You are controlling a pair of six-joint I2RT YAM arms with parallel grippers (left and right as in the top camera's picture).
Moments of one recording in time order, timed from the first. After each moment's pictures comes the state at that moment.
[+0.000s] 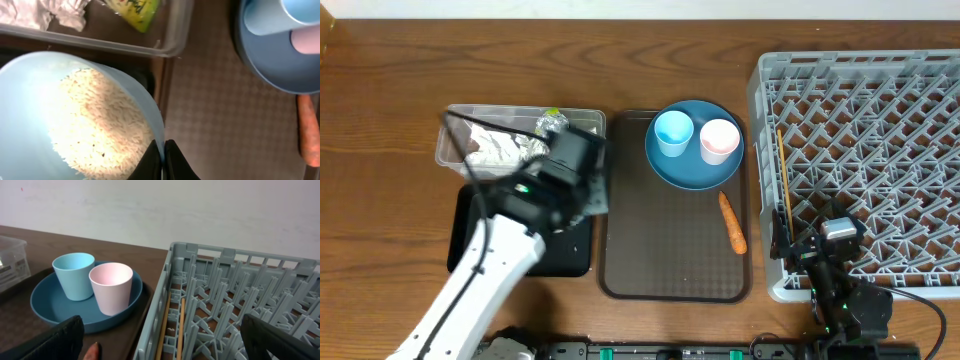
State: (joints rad) left arm -0.40 1.27 1.12 -1.00 -0.06 -0.53; right arm 0.02 0.01 0.01 -0.05 -0.19 -0.06
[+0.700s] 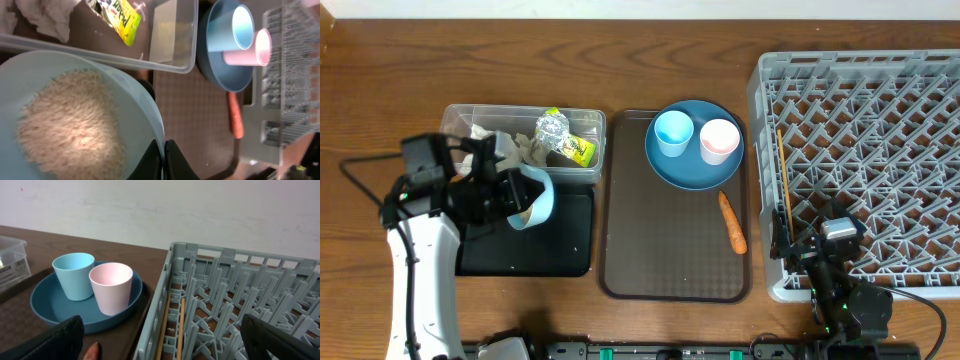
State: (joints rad) left arm 0.33 1.27 0.94 -0.90 0.75 0.02; right arm 0.02 0.01 0.01 -0.05 -0.19 -0.06
